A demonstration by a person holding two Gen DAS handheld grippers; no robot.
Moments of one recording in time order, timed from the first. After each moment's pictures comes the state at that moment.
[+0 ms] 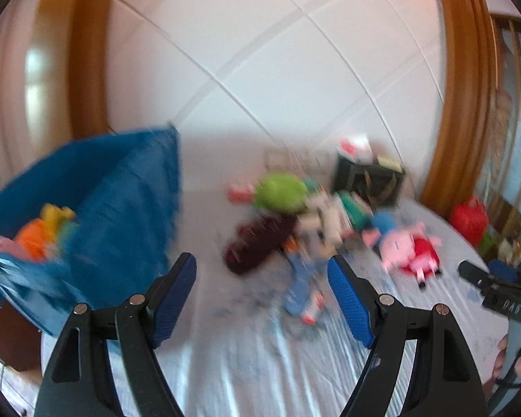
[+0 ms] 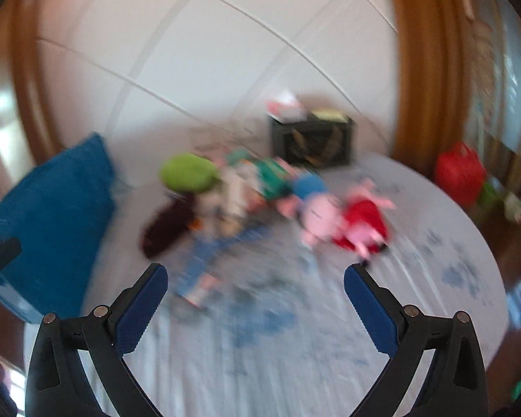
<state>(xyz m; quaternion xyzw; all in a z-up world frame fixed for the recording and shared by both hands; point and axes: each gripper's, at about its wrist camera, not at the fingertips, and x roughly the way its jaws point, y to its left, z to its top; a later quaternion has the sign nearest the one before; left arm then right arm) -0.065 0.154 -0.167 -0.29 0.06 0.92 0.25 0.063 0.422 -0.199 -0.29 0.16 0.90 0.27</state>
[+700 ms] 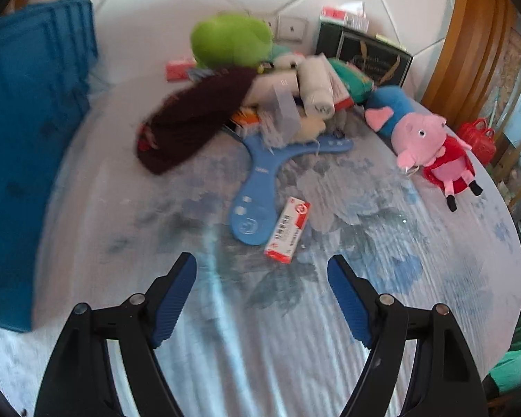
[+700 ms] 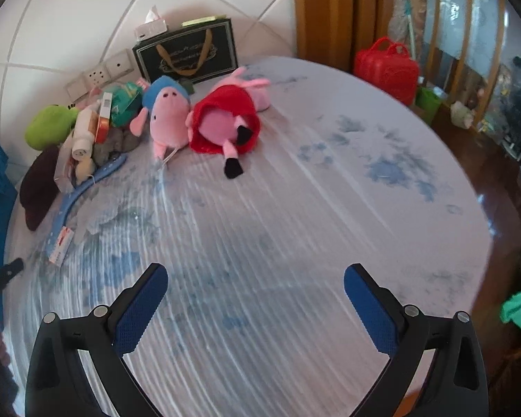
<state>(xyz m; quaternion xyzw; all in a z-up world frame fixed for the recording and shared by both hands) -0.156 0.276 -0.365 -0.45 0.09 0.84 0.28 0.127 0.557 -0.346 -0.39 0.25 0.81 0.37</state>
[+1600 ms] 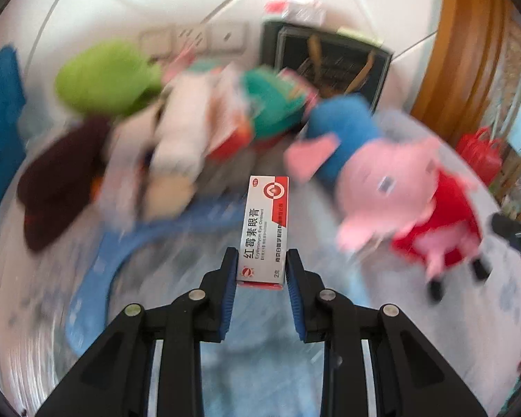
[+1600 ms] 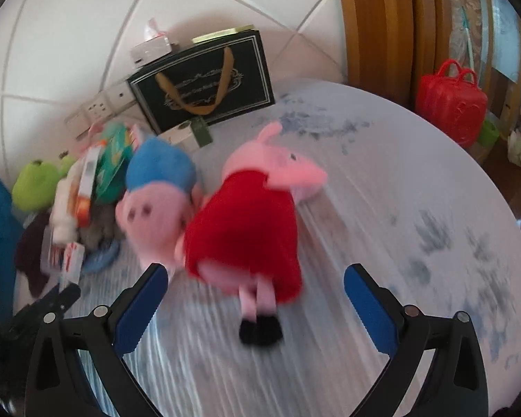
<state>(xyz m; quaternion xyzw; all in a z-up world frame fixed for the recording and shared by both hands) -0.170 0.488 -0.364 -0.39 0.08 0.87 0.29 -0.002 0.722 -0.345 -0.36 0.26 0.84 0.30</state>
